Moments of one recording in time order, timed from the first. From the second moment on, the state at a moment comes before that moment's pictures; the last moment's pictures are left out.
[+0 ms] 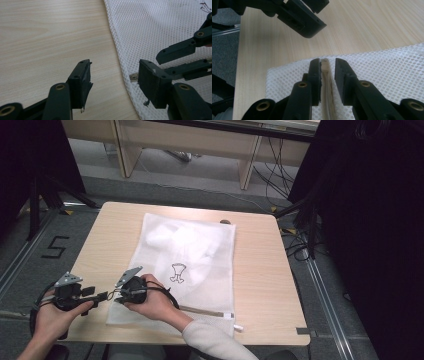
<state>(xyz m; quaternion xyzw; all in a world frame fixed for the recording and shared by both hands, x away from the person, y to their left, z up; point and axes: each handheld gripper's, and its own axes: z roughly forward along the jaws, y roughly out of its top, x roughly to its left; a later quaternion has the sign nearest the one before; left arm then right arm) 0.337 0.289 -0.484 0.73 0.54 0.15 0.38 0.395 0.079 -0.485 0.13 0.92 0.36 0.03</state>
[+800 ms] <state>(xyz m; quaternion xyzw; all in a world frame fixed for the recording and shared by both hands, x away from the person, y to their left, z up) 0.337 0.291 -0.484 0.73 0.55 0.15 0.38 0.398 0.105 -0.500 0.15 0.93 0.34 0.01</state>
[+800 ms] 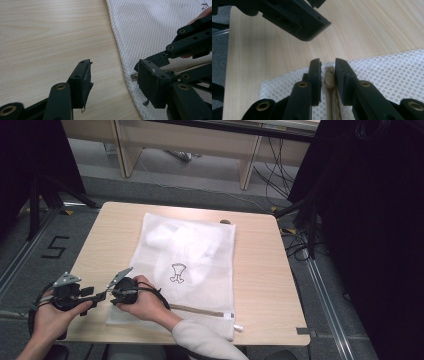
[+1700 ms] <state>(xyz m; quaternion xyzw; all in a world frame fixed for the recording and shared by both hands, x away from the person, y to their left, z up) 0.339 0.283 -0.491 0.76 0.52 0.05 0.40 0.408 0.094 -0.480 0.14 0.93 0.35 0.01</state>
